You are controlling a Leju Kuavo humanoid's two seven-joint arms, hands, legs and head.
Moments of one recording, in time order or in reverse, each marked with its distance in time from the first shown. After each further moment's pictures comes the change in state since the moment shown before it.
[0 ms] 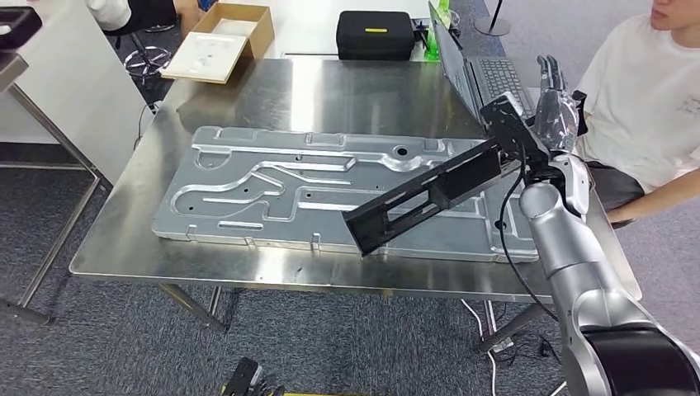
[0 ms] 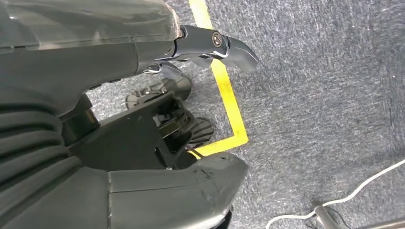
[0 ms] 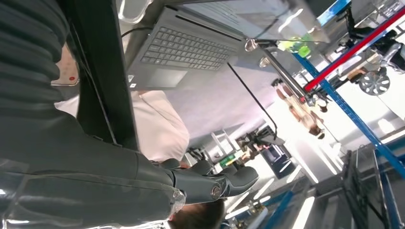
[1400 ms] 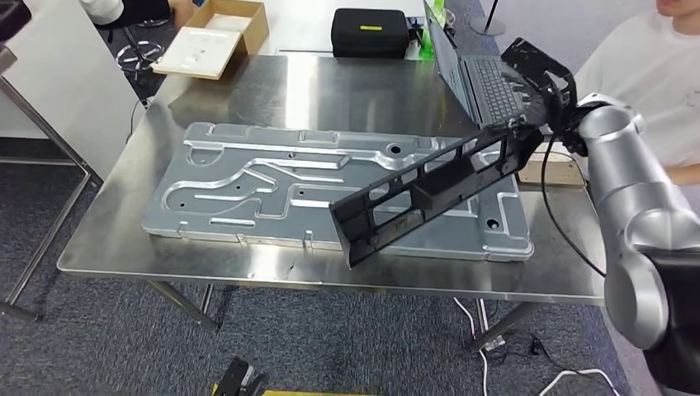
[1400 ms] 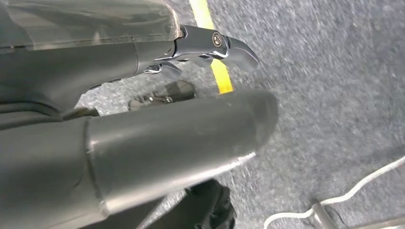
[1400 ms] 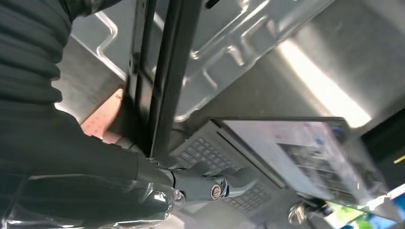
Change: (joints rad) left arm 0.010 0.032 0.000 0.000 0.013 -0.025 -0.020; right arm -0.415 -0.066 -0.021 0.407 -0.171 0.867 0.197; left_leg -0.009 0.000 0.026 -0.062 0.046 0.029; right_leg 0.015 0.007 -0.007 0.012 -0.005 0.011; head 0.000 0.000
